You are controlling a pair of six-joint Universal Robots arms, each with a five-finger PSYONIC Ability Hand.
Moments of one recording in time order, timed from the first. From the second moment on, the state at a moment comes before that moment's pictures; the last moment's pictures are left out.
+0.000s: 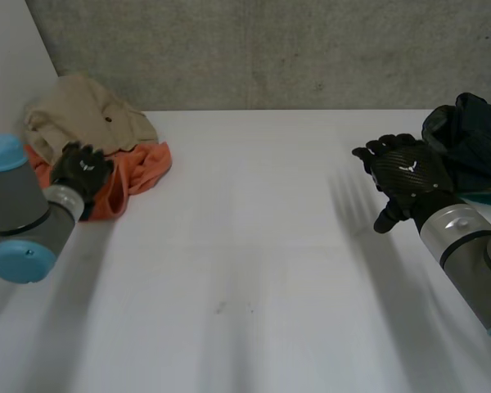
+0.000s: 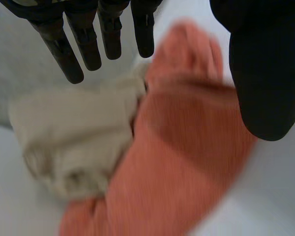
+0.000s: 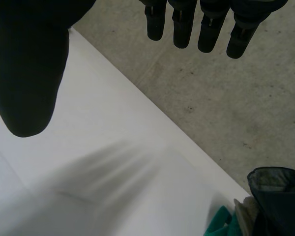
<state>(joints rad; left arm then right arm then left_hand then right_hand) 4.58 -2.22 -1.38 3.38 -1.51 4.00 1.84 -1.34 1.76 -0.30 1.37 2.72 0.30 0.28 0.28 0.28 0.09 0.24 0.22 0.22 0.22 0.05</state>
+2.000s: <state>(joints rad) 4.39 -2.03 -1.32 3.34 -1.37 3.50 1.92 -1.37 1.74 -0.16 1.29 2.68 0.24 0.24 0.25 0.24 0.06 0.24 0.22 0.22 0.22 0.05</state>
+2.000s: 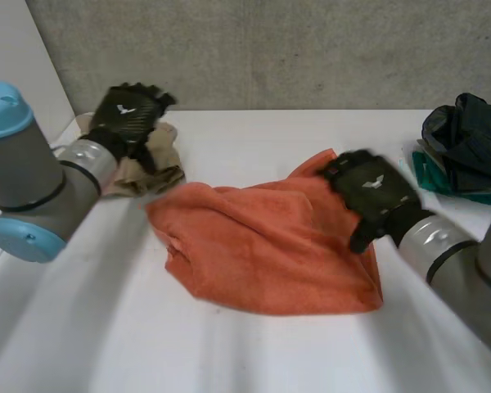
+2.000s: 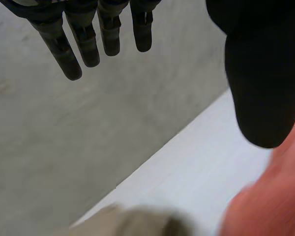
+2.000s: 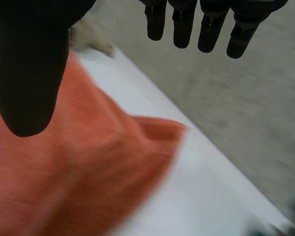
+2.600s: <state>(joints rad) 4.57 -2.59 -0.81 3.48 -1.56 3.85 2.10 -1.14 1.75 -0.27 1.35 2.58 1.15 1.19 1.19 1.20 0.98 0.24 0.22 0.22 0.22 0.05</state>
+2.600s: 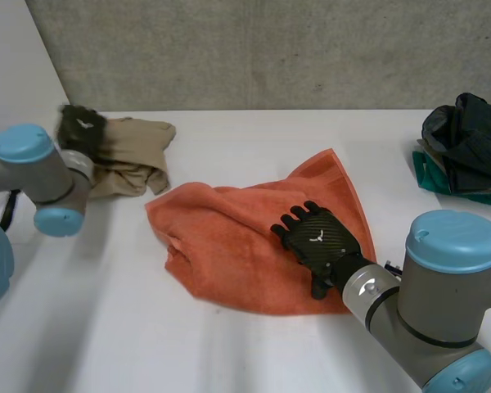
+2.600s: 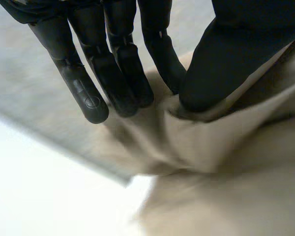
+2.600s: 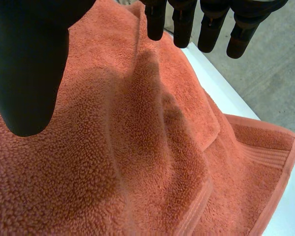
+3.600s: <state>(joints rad) 4.17 -2.17 -1.42 3.31 -1.42 3.52 1.89 -1.13 1.47 0.22 1.34 2.60 0.23 0.23 0.23 0.22 0.05 0.24 0.22 0.22 0.22 0.05</state>
